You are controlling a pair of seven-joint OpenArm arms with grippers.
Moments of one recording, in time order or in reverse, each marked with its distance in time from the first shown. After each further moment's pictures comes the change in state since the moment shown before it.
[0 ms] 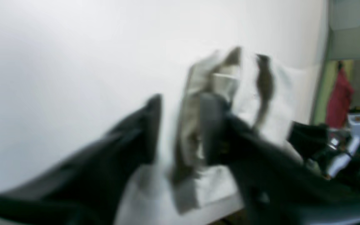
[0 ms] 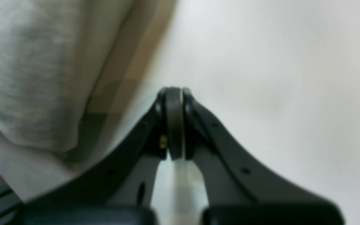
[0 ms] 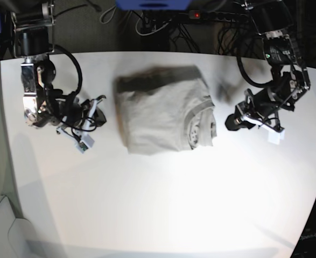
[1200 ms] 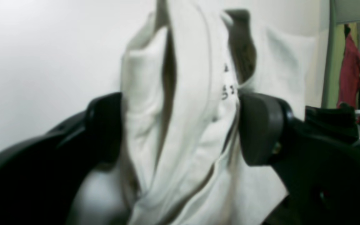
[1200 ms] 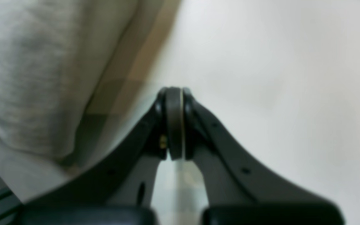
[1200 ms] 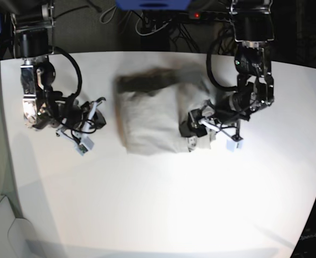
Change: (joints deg) left arm -6.2 3.5 17.1 -14.0 10.2 0.0 -11.4; right arm 0.5 0.0 0.0 0.0 0.2 0.0 0.2
